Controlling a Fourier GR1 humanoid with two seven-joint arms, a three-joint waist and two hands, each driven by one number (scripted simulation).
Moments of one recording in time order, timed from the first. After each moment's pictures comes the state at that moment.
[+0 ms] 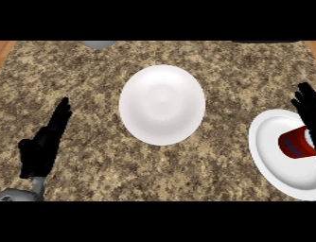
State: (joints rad) left arm -0.05 0.38 -0.23 -1.51 0.15 0.26 0.04; right arm -0.04 -0.52 0.06 -1.67 -0.28 -0.14 0.15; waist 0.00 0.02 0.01
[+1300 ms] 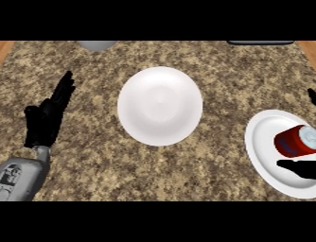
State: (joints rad) left arm -0.26 0.34 -0.16 -1.41 0.09 0.20 0.09; right arm 0.03 -0.63 0.05 -1.63 0.10 -0.15 -0.20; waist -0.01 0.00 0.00
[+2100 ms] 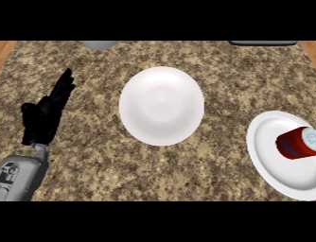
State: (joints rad) left arm -0.27 0.33 -0.12 -1.42 0.08 0.15 0.10; right arm 0.01 -0.96 -0.02 -1.73 0.11 0.28 0.27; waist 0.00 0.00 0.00
